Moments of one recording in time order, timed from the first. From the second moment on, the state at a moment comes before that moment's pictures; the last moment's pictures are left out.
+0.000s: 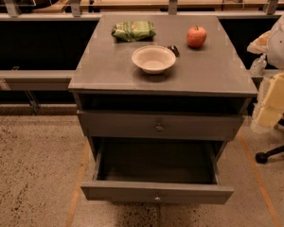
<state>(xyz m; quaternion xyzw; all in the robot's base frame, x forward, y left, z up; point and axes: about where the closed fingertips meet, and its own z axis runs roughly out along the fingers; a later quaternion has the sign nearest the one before) 0.438 -0.217 0.976 -0.60 0.78 -0.03 0.16</state>
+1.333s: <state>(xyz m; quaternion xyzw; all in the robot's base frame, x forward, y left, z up) 0.426 -0.227 0.896 -0.60 0.78 -0.02 0.16</state>
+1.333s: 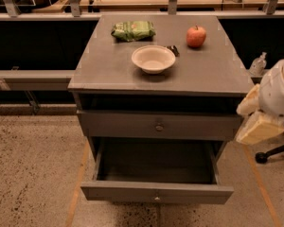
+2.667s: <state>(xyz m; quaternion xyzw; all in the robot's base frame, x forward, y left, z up) 0.409 -0.241 0.752 -0.58 0.80 0.00 0.18</state>
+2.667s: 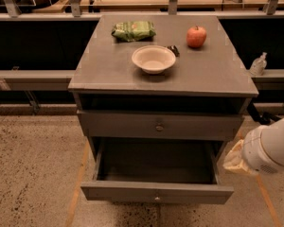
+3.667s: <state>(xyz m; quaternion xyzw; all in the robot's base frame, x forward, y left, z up) 0.413 -0.190 0.610 -0.59 0.76 0.03 0.27</state>
